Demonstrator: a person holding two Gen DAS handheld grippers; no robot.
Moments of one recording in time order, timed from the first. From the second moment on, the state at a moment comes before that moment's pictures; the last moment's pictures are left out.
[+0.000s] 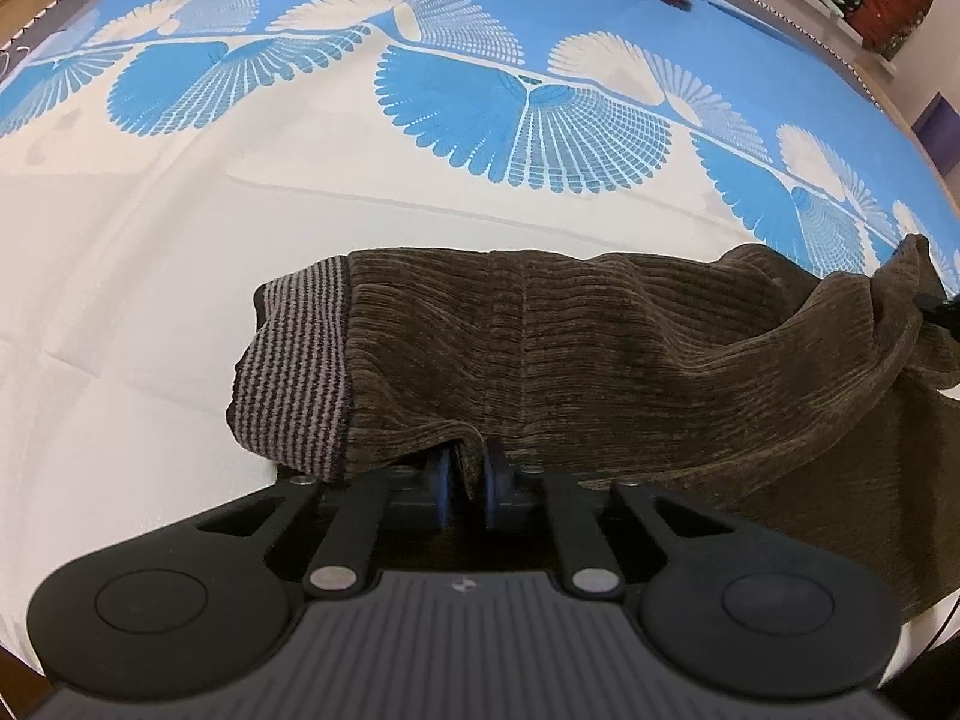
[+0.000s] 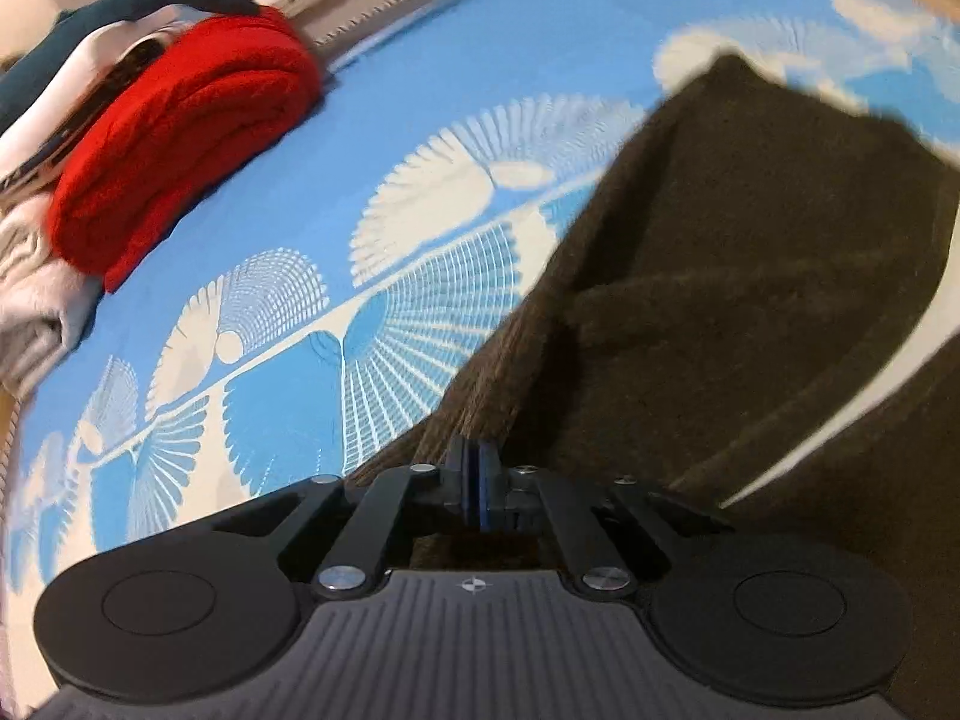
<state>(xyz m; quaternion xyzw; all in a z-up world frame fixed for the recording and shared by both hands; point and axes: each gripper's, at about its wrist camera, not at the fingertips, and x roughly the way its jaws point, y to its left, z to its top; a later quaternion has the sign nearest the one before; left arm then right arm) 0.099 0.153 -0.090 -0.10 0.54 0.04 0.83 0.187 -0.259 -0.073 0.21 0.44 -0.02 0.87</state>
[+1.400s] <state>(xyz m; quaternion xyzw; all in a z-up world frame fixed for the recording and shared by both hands) 0.073 0.162 -0.096 -0.06 0.56 0.05 0.82 0.106 -0.350 -0.030 0.11 0.41 -0.03 0.90</state>
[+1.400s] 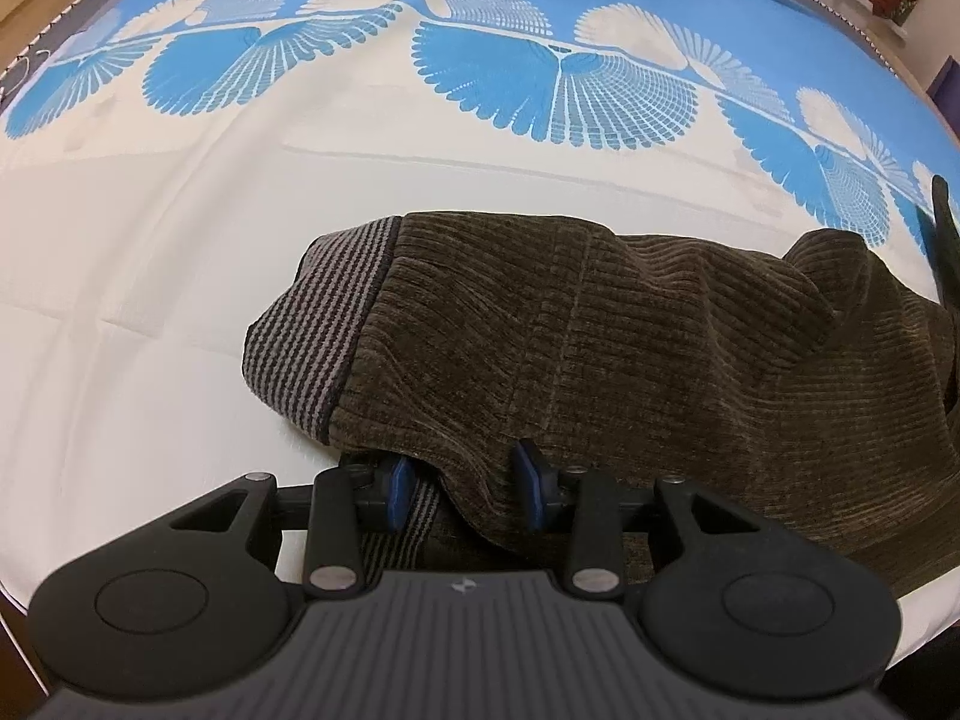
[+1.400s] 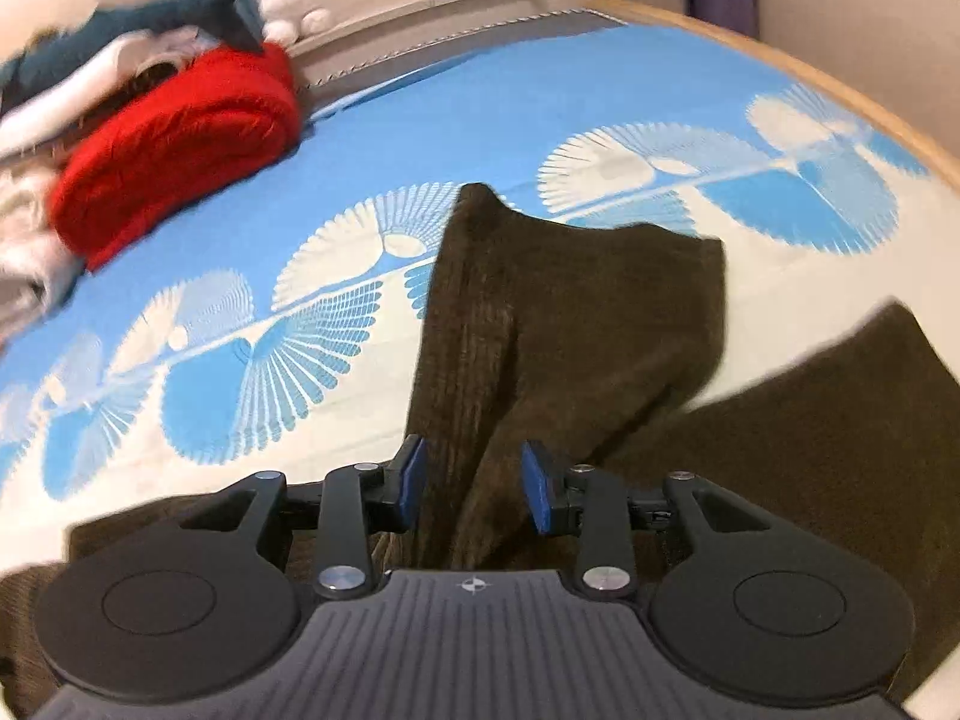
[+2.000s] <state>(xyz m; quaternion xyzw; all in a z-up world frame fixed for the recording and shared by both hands) 0.075 0.169 -0.092 -0.09 0.55 0.06 0.83 0.136 -0.318 -0.036 0.02 0.41 -0.11 0.90</state>
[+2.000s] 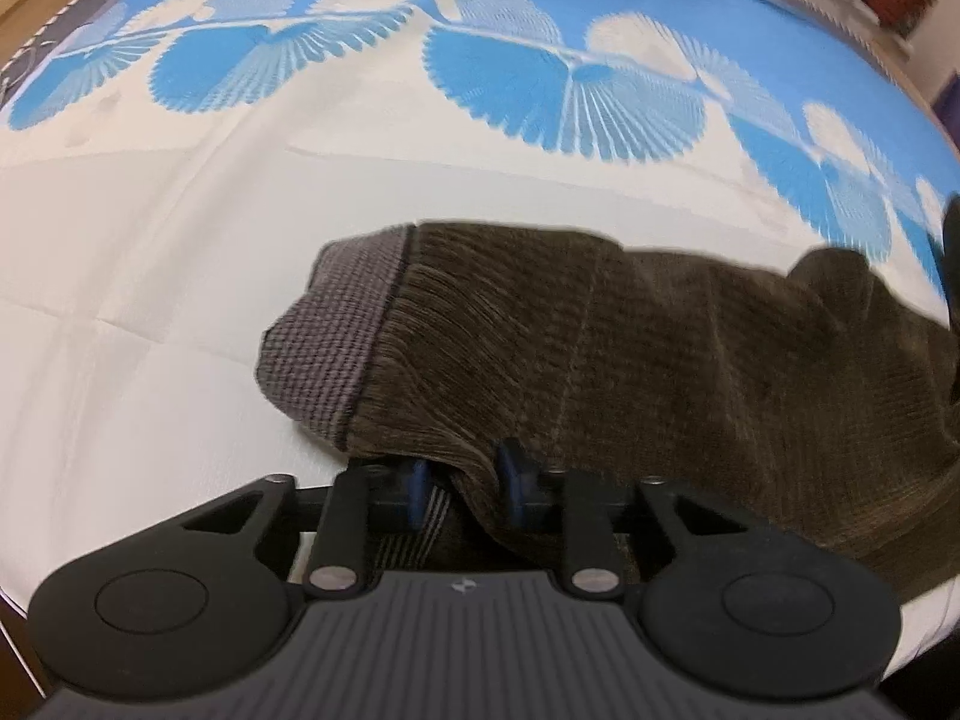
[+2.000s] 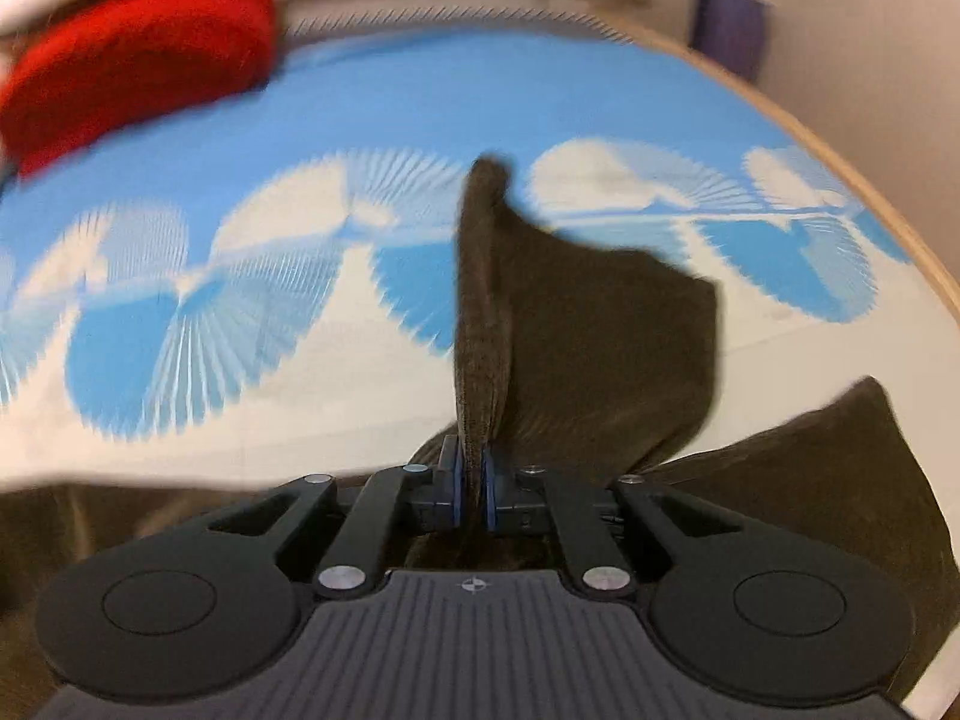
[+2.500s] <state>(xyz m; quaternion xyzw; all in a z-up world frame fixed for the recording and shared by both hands) 0.046 0.165 -0.085 -0.10 0.55 0.01 0.83 0.015 -0.441 -0.034 0.15 0.52 -0.15 0.83</state>
